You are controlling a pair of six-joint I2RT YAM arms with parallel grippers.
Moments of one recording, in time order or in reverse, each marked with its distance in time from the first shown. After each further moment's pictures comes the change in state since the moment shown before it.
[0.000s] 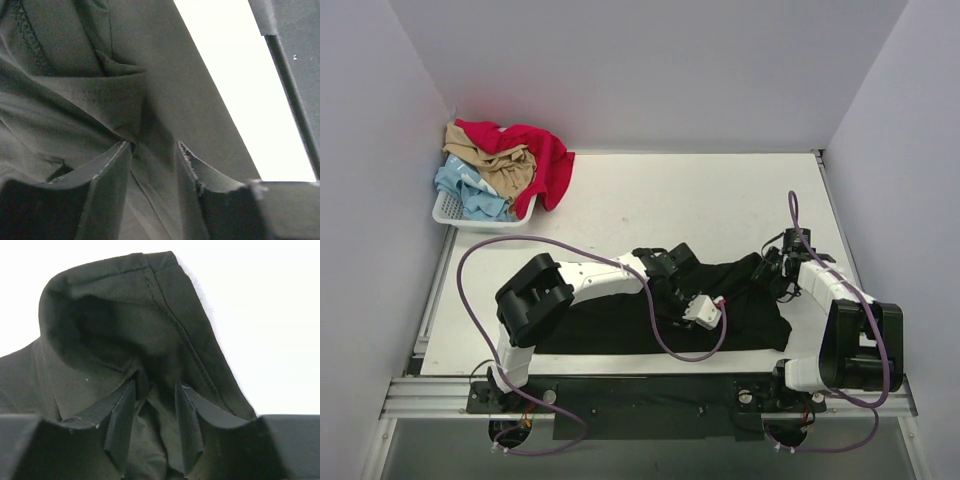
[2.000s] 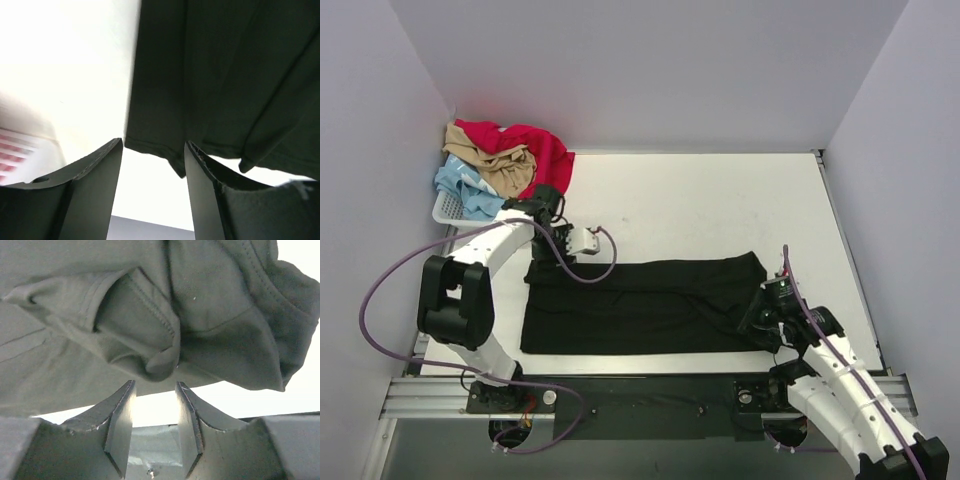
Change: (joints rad) left arm 0.819 -0.301 -0.221 -0.287 -0.449 0.278; right arm 0.393 -0.683 -0.206 -0.453 0.126 0.286
